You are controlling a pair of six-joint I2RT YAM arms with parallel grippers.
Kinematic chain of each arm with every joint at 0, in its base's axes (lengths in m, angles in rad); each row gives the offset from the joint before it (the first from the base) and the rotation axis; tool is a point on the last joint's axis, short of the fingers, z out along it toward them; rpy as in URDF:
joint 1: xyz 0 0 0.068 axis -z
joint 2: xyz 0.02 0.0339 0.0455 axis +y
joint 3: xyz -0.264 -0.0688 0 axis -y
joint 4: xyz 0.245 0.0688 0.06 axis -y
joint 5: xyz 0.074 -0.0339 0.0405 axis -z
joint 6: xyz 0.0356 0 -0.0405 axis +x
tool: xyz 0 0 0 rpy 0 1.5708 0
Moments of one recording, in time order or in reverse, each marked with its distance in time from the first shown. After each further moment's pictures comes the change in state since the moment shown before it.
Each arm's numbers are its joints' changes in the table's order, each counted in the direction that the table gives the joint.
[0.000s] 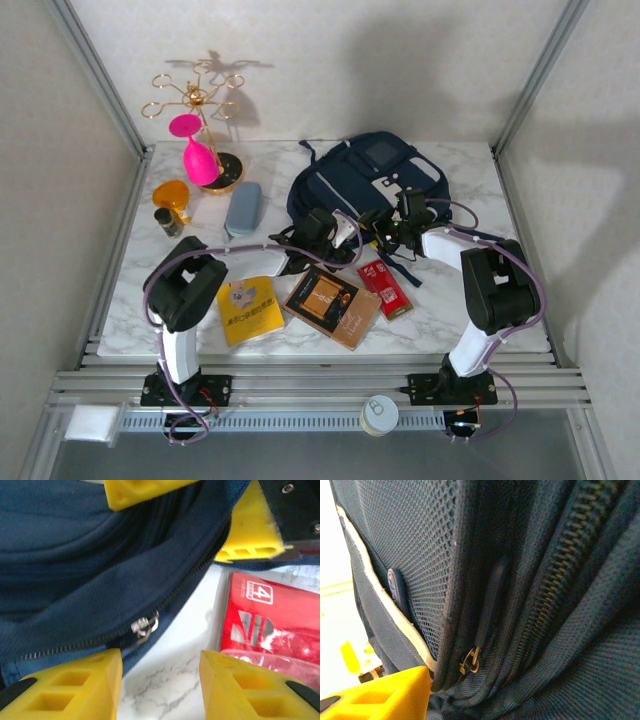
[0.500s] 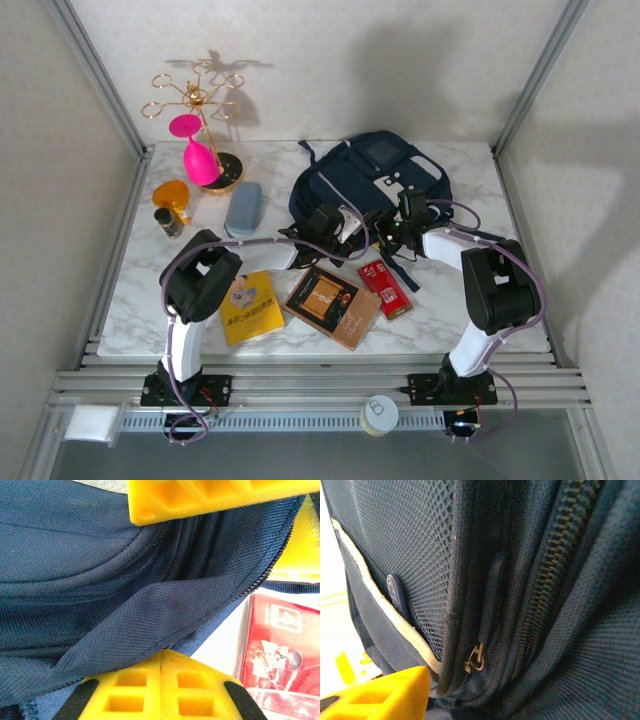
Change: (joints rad) left arm -0.006 0.093 0.093 -0.013 0.002 -0.014; right arm 0.003 -0.002 -0.005 0.000 0.034 0.005
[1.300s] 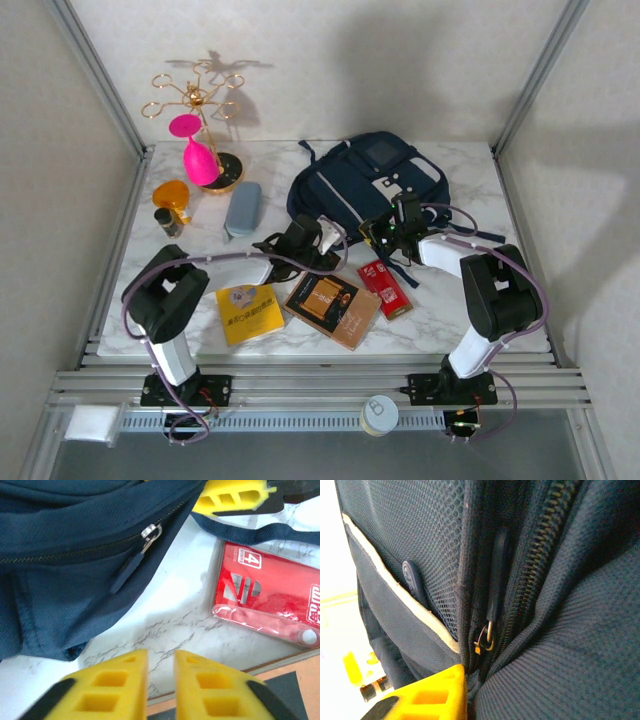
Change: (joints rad) left arm -0.024 -0.253 -0.294 0.070 0.048 -0.034; right arm -0.055 -0.039 -0.053 0.076 0.055 0.066
